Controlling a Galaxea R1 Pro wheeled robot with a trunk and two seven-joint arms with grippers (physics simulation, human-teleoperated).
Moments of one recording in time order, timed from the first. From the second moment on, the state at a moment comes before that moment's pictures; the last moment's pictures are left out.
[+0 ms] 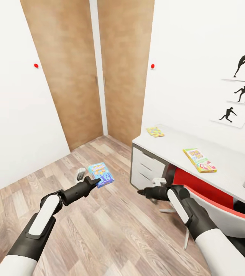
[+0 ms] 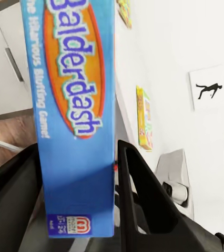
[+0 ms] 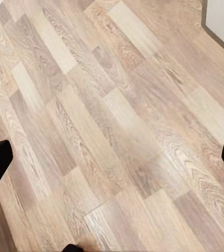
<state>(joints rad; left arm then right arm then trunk) -0.50 0.08 -0.07 -1.28 1.24 0.71 0.00 -0.67 -0.08 0.25 -1.04 -0.43 0.83 0.14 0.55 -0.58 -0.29</state>
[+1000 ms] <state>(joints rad) -0.49 0.09 -0.05 -1.30 1.24 0.69 0.02 -0.62 -0.12 0.22 -1.16 -0.43 0.86 0.17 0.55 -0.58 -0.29</state>
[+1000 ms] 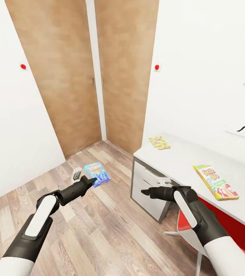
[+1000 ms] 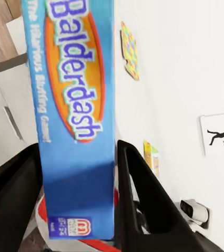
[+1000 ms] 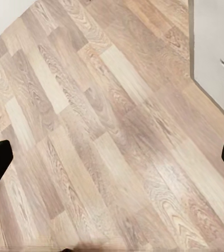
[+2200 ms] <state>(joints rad) -0.49 0.09 -0.05 -1.30 1.23 0.69 0.06 -0.62 -0.12 0.19 -1.21 -0.43 0.88 0.21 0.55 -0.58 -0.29</state>
